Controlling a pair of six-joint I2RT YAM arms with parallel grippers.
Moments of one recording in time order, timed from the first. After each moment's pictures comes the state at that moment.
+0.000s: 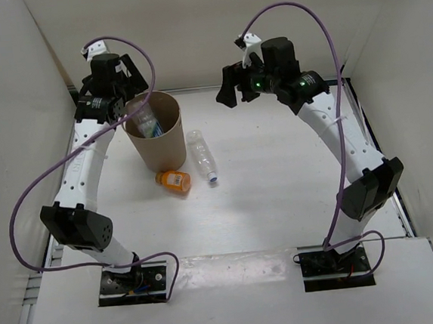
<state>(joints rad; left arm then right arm) -0.20 1.62 1.83 -0.64 -0.36 -0.44 0.51 1.71 1.93 -0.64 -0.34 0.12</state>
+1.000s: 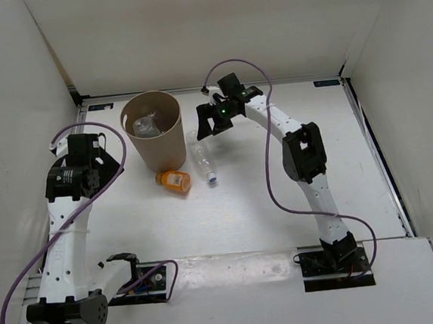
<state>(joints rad) -0.03 1.03 1.28 -1.21 -0.38 -0.67 0.52 2.39 2.19 -0.73 -0.60 0.12</state>
